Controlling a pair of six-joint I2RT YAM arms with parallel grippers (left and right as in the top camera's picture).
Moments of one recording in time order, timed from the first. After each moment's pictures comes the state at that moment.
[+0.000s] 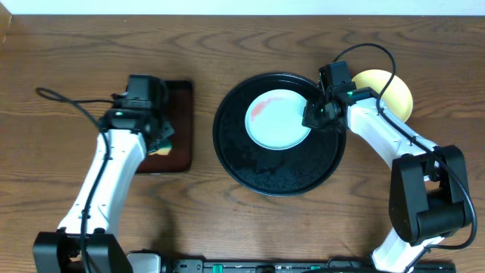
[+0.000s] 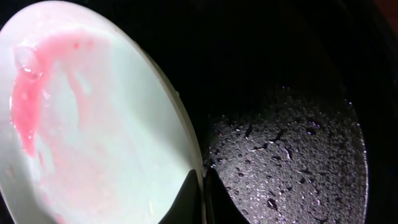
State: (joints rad) left arm -0.02 1.47 1.07 -0.84 -0.21 -0.59; right arm 0.27 1.87 1.23 -0.60 -0.14 0.50
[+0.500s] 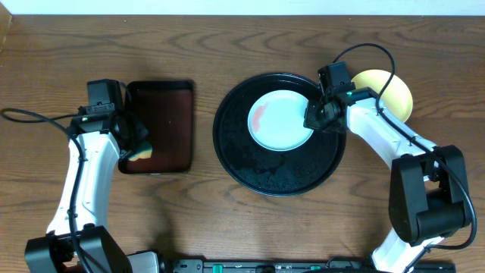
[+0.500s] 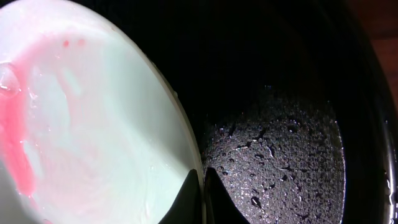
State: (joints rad) left arm 0.18 1.47 1.05 -0.83 -0.11 -0.59; right arm 0.27 1.87 1.23 -0.62 -0.09 0.48
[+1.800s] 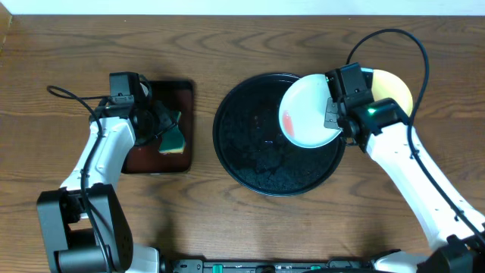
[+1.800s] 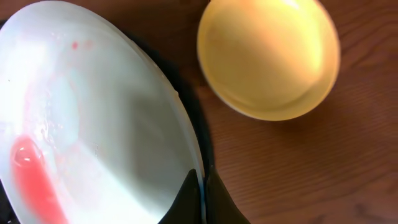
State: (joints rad) left arm 0.10 1.64 1.05 -0.60 0.21 -0.46; right arm 0.35 1.51 1.23 -0.83 0.38 0.45
